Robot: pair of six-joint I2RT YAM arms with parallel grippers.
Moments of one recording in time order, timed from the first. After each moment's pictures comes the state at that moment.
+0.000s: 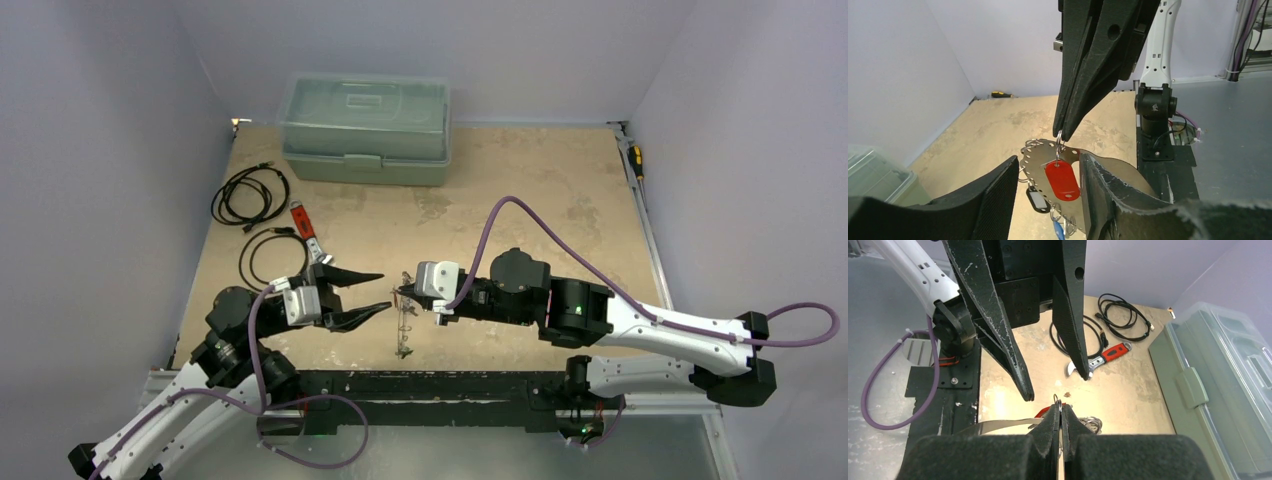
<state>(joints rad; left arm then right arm) -0.77 0.36 0.52 0.09 0.55 0.08 1.32 1.03 1.10 -0.24 0.01 -0.34</state>
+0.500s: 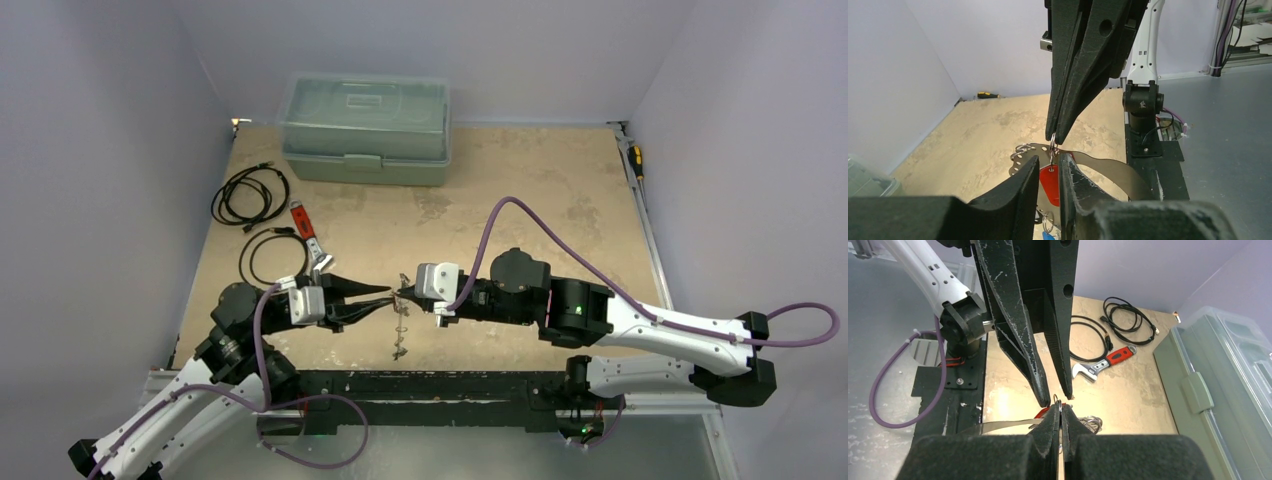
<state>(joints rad) -0.77 0.39 0.52 0.11 0.62 0.07 1.32 1.03 1.10 -0.24 -0.02 -0.34</state>
